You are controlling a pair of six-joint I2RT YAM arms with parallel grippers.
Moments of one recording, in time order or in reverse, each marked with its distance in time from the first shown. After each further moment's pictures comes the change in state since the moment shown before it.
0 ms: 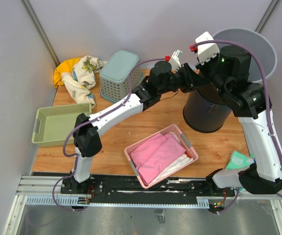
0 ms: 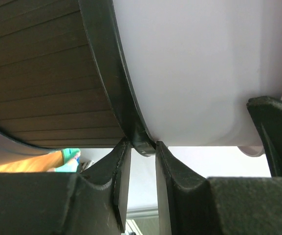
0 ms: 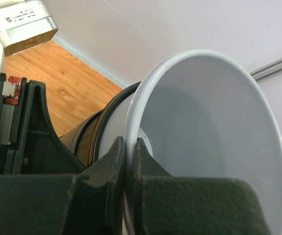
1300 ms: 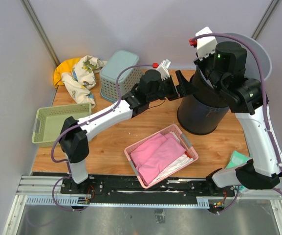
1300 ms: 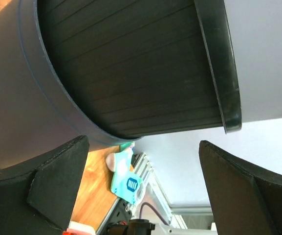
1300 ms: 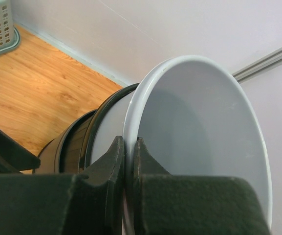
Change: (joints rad) left arm 0.033 -0.193 -0.323 0.002 -0.055 0.195; right arm 0.007 0.050 0.067 -0.023 0.056 0.061
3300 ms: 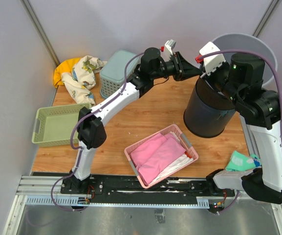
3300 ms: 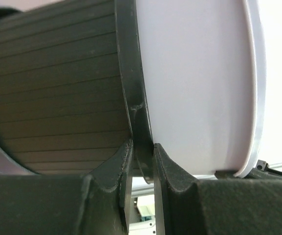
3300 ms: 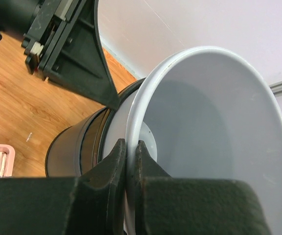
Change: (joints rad) left arm 0.117 0.299 0.446 0.038 0.362 -0.359; right arm -0.033 -0.126 -0.045 -0.149 -0.235 -0.106
